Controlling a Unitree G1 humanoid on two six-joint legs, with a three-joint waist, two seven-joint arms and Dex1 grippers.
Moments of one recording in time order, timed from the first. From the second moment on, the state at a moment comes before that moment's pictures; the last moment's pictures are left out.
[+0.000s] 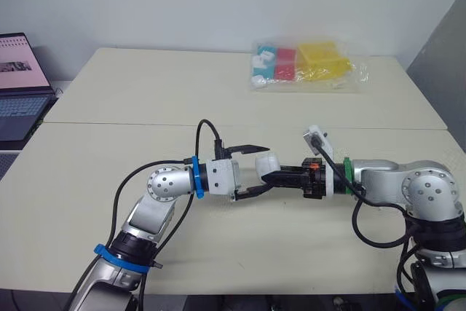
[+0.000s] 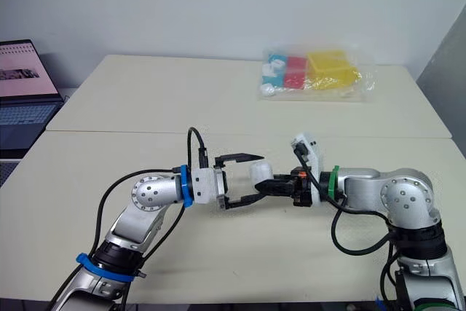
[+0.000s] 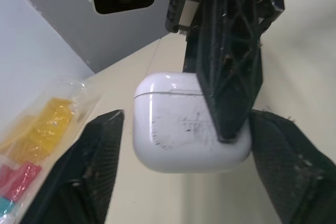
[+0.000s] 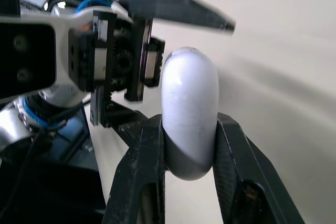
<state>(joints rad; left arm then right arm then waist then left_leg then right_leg) -0.39 0.46 -0.25 -0.05 -0.12 -0.29 -0.97 -0.53 -0.59 -0.01 -0.34 1.32 1.33 0.25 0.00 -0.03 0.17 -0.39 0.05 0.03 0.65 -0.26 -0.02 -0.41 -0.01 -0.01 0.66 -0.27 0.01</state>
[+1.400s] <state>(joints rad) -0.55 0.55 -0.34 -0.27 -0.33 0.61 -0.98 -0.79 -0.90 0.52 -0.42 0.36 0.88 1.04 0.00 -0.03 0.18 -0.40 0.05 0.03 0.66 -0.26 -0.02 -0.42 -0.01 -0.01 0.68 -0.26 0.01</state>
